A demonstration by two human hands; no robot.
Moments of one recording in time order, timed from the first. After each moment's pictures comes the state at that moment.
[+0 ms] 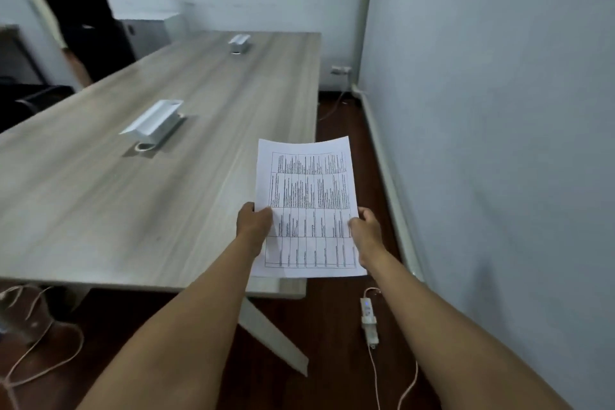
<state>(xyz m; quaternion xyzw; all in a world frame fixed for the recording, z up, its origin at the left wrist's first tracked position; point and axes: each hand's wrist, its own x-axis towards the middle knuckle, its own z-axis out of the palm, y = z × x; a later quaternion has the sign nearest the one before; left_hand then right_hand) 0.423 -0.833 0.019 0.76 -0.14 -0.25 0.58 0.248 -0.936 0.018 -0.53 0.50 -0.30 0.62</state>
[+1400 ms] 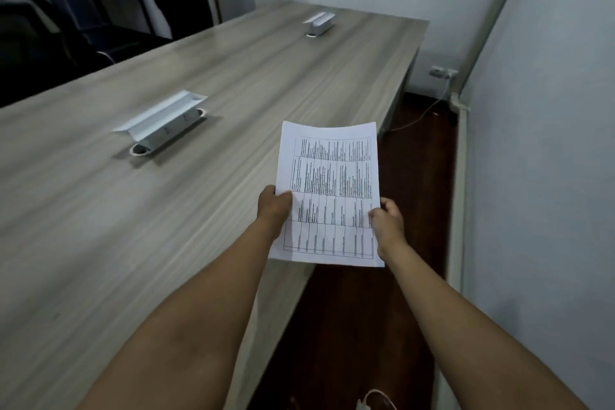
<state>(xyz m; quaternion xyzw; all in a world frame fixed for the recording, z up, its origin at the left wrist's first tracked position) 0.602 -1.140 0.006 0.76 0.00 -0.20 0.62 0.470 -1.292 0.000 -0.58 0.43 -0.20 0.67</state>
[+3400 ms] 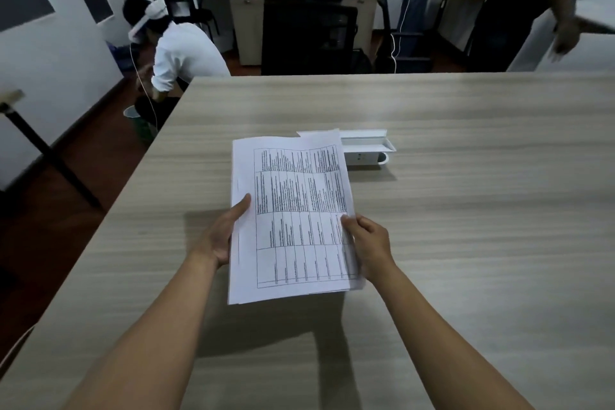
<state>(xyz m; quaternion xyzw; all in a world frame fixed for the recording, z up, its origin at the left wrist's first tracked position) 0.709 -1.022 0.008 0.46 0.22 -0.02 0.86 0.817 -1.261 0.000 -0.65 -0.01 0.22 0.72</state>
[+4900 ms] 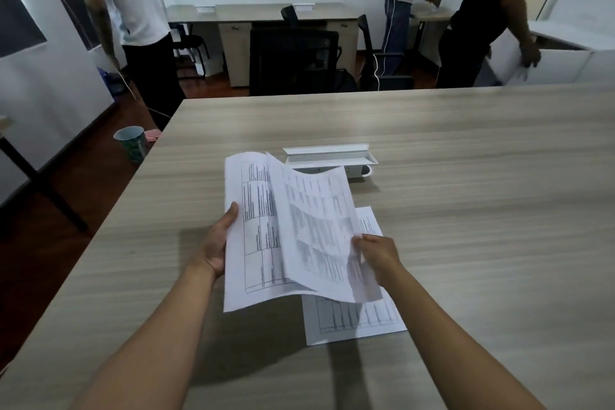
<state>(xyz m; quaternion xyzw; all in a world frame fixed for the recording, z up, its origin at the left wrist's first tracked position) 0.714 -1.048 0.028 0.43 0.22 0.03 0.88 0.841 -1.302 -0.001 -0.77 0.07 0.20 0.60</state>
